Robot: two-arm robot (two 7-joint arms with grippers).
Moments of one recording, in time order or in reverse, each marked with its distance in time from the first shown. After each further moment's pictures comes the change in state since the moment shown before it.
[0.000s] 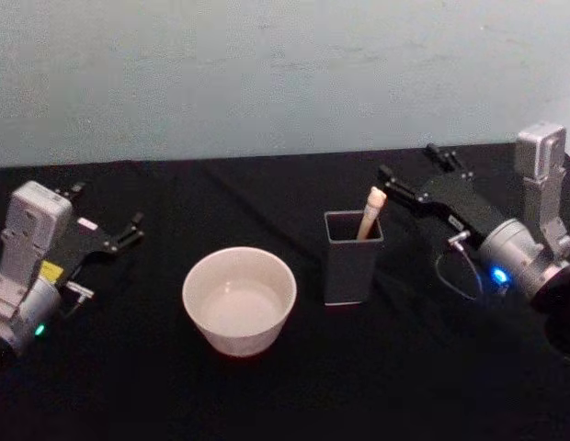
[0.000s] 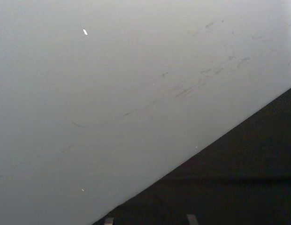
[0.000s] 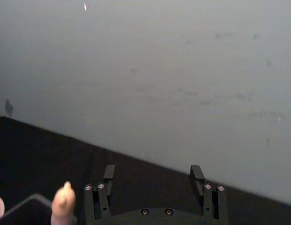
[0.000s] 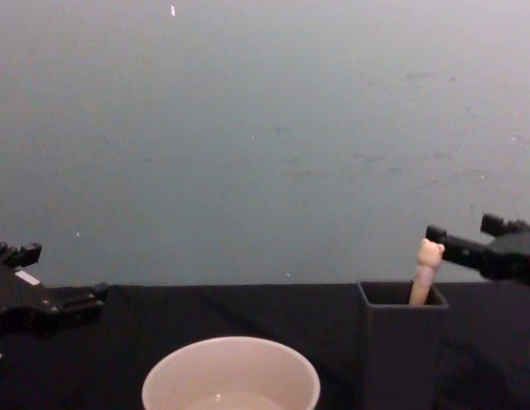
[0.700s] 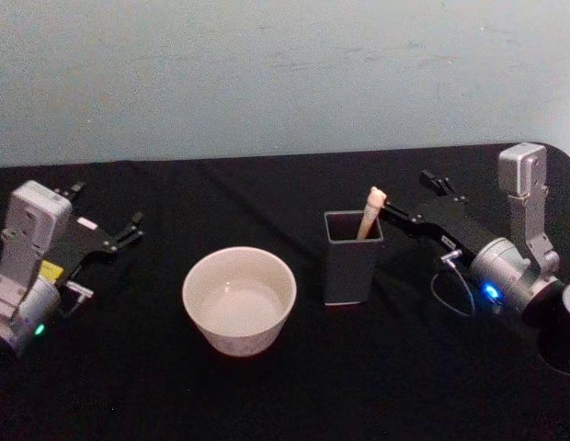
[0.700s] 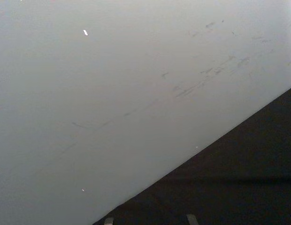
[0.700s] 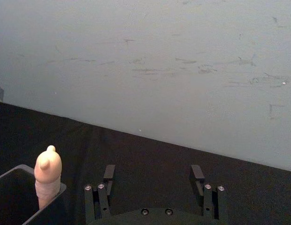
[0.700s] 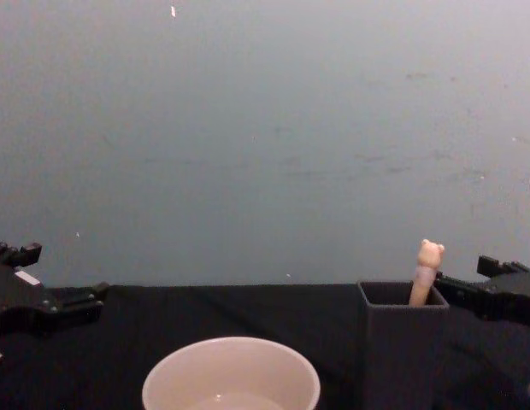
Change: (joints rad) left arm 0.000 0.000 0.000 0.000 0.000 0.000 0.000; right arm 0.002 -0.041 0.013 0.079 -0.038 0.033 -0.001
